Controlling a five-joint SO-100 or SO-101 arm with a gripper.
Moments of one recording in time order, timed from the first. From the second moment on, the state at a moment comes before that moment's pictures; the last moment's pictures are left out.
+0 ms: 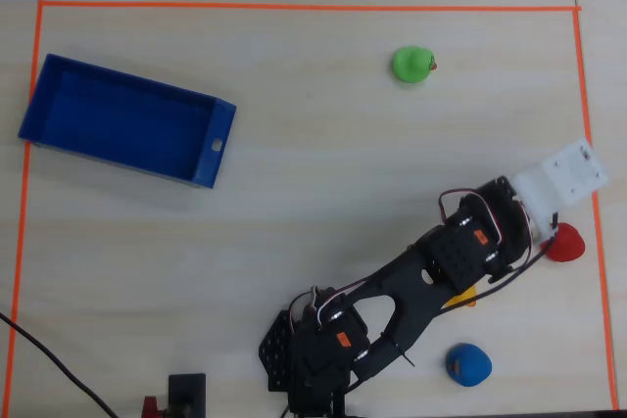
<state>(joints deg) 61.4 111.7 116.5 41.7 -83.1</state>
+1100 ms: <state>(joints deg) 70.9 119.3 115.0 72.6 -76.2</state>
